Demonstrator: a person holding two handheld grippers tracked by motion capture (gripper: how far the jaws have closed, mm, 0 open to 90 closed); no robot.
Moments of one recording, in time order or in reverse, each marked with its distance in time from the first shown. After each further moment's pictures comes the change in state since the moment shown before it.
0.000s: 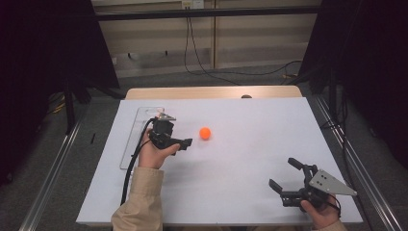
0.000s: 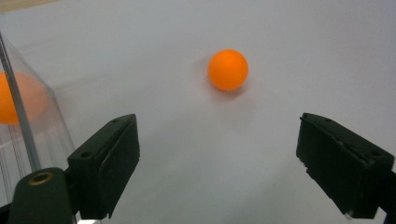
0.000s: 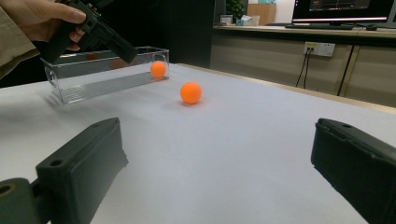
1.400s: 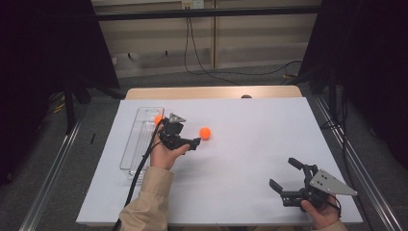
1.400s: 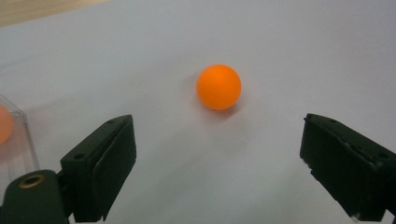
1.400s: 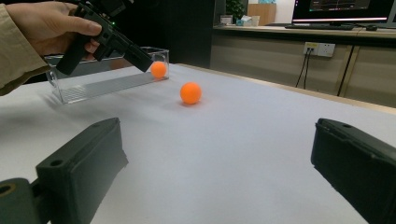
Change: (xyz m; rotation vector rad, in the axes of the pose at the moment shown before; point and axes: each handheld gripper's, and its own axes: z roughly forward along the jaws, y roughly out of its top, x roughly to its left) left arm -0.015 0.002 0.026 -0.050 0.020 0.023; right arm -0.001 0.000 0.000 -0.001 0.000 0.000
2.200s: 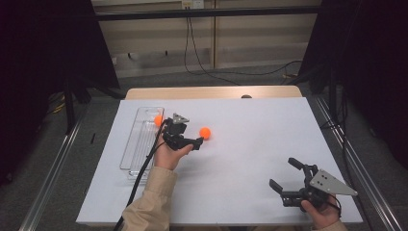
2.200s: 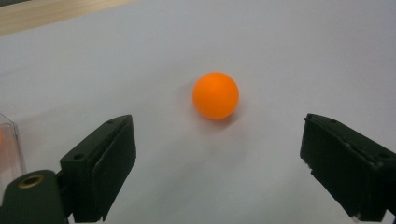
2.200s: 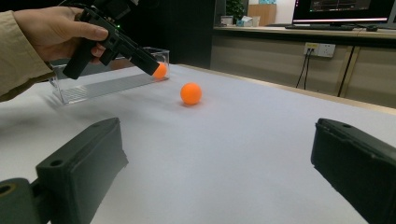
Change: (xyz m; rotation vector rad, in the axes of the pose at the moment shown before) left arm -0.005 0.001 0.009 -0.019 0.010 0.016; right arm 0.000 0.000 0.000 -0.002 0.001 0.005
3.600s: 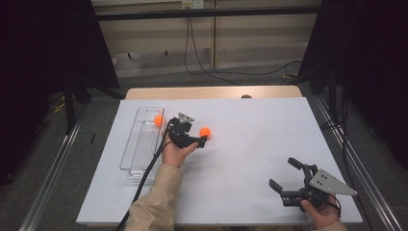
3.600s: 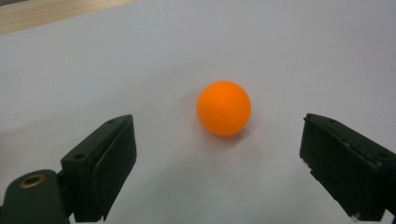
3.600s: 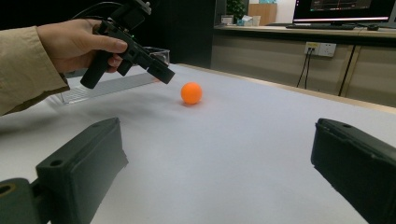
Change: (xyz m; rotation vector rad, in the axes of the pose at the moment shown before) left arm -0.001 0.000 0.027 -0.015 0.029 0.001; right arm -0.001 0.000 0.001 0.001 0.002 -0.004
